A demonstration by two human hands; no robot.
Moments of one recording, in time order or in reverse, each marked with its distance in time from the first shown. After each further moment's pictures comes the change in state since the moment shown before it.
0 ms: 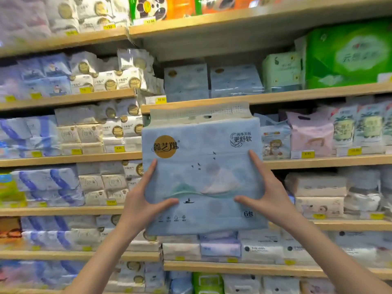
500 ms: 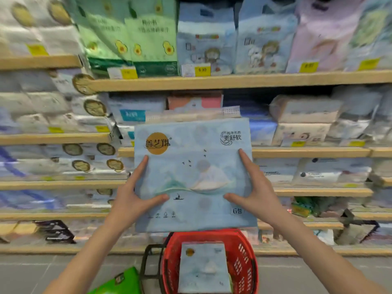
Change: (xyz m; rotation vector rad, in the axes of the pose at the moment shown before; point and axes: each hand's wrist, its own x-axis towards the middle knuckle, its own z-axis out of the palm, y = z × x) left_hand -0.097 -0.109 0.149 -0.109 -0.236 -0.375; right_hand -0.117 0.157 0.038 -0.051 -0.211 0.372
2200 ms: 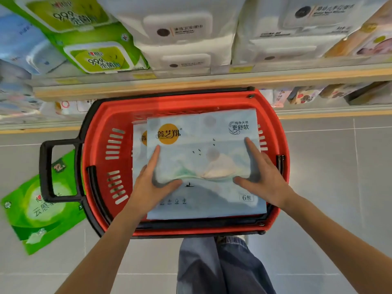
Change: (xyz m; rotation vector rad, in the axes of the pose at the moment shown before) left_hand -0.098 -0.494 0.371 0.100 -0.506 -0.822; right_hand -0.142 0.537 0.292 0.092 -0.607 0.719
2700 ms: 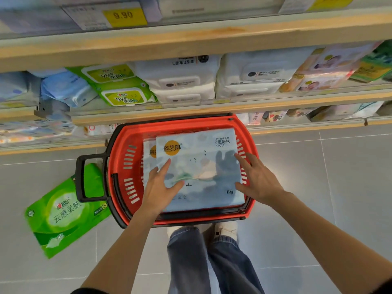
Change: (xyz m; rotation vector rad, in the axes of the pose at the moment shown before) left_hand -0.047 0.074 -0.016 0.204 0.049 -0.017; right_hand -0.049 -0.059 -0.052 -0.517 -0.014 0.023
